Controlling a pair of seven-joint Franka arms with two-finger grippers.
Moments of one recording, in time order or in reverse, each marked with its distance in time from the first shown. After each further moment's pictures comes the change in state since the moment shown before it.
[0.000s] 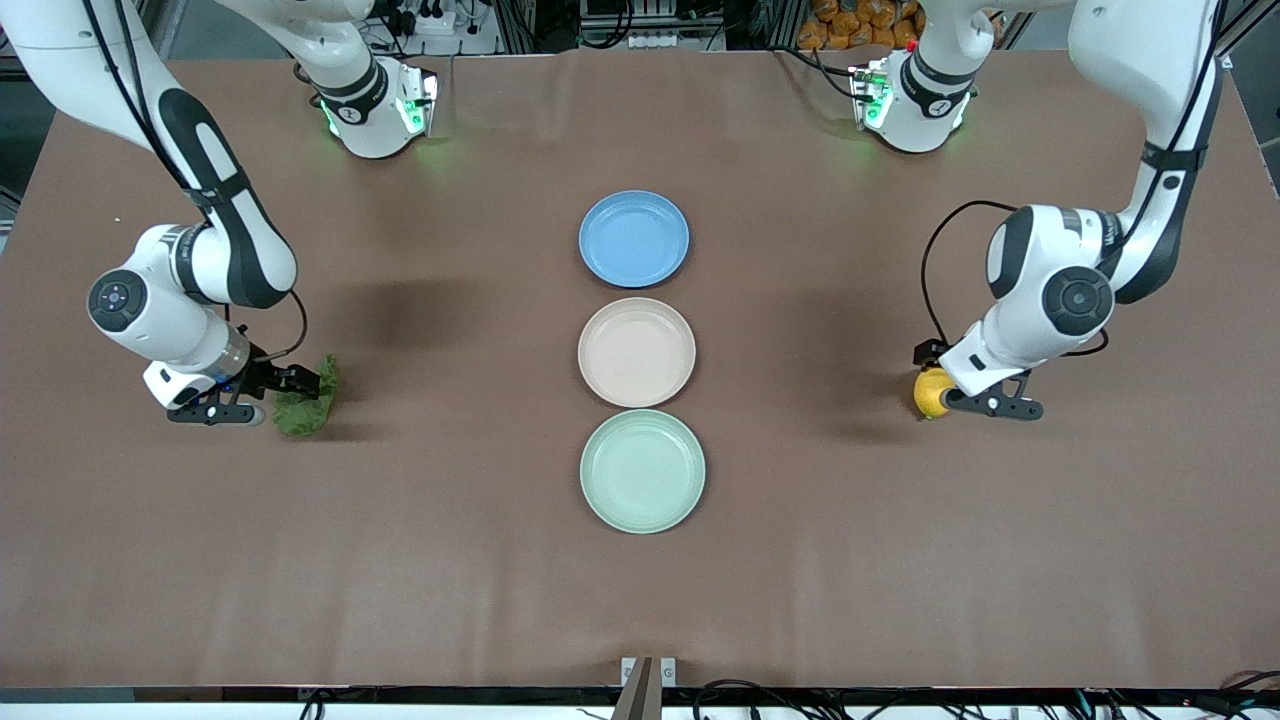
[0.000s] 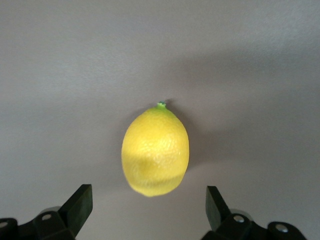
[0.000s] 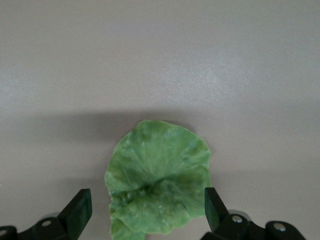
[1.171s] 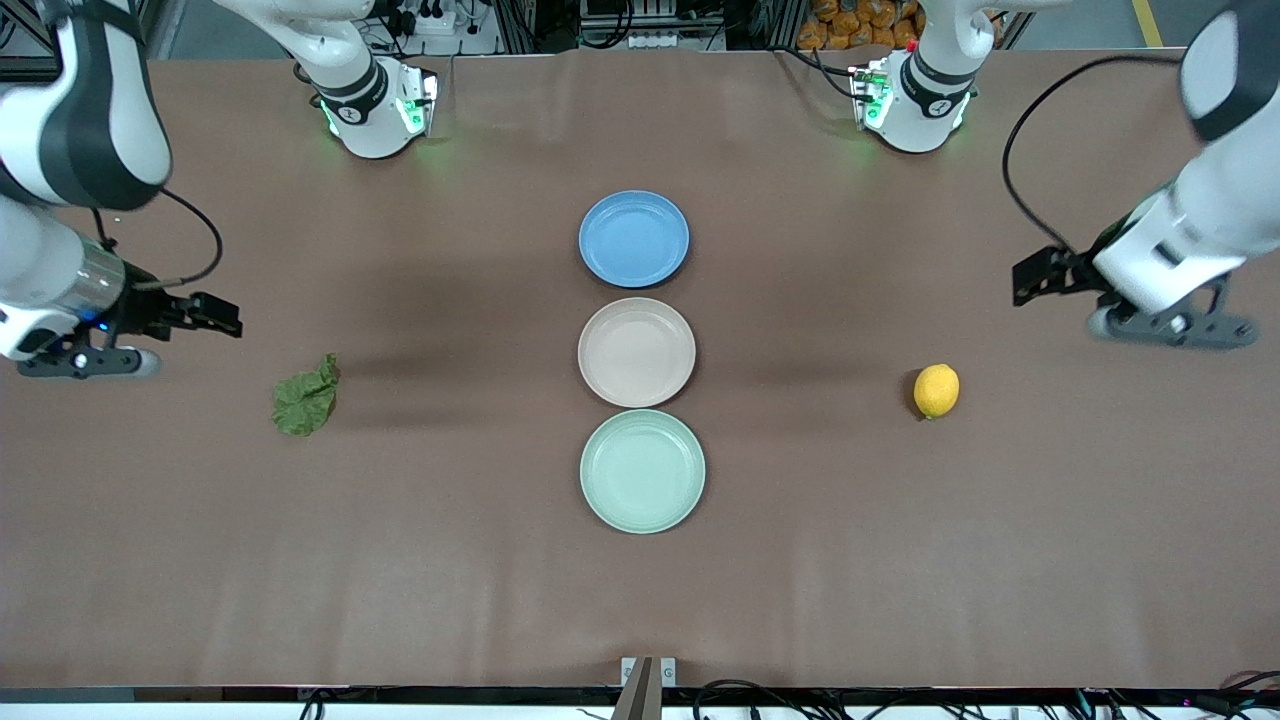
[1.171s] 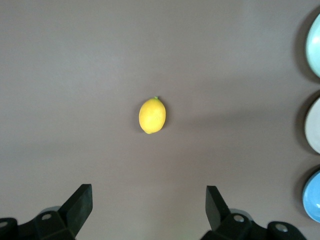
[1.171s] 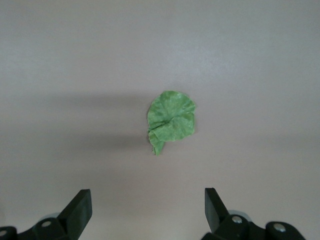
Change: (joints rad) left arm -0.001 -0.235 0.001 0.474 -0.113 -0.680 -0.004; right arm 0.023 -0.298 0.027 0.304 0.000 -0.731 0.002
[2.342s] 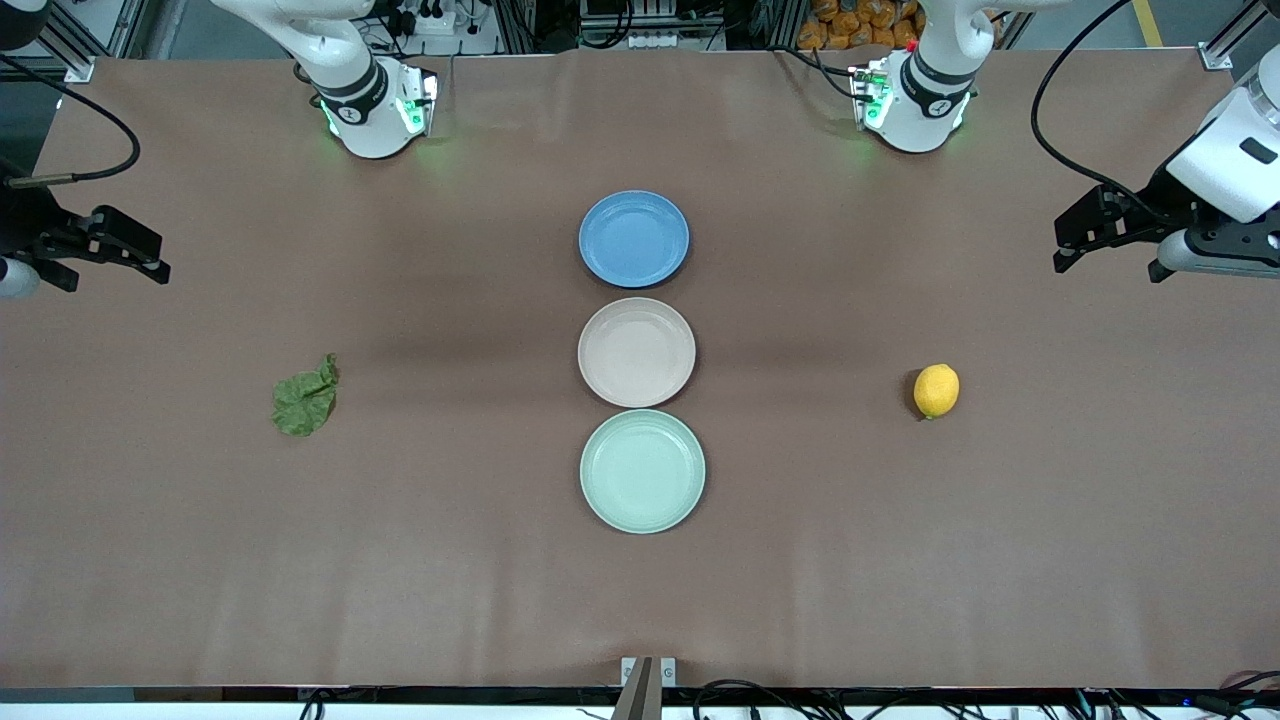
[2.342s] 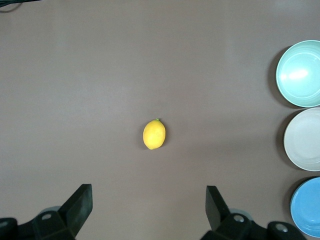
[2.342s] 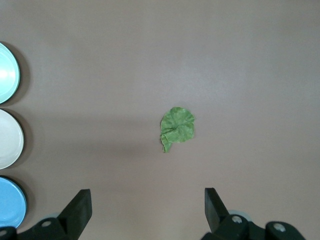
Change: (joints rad) left arm -0.002 -0.126 0.001 0.039 0.000 0.006 0.000; right arm 0.045 -0.057 0.009 0.359 0.010 -0.313 0.000
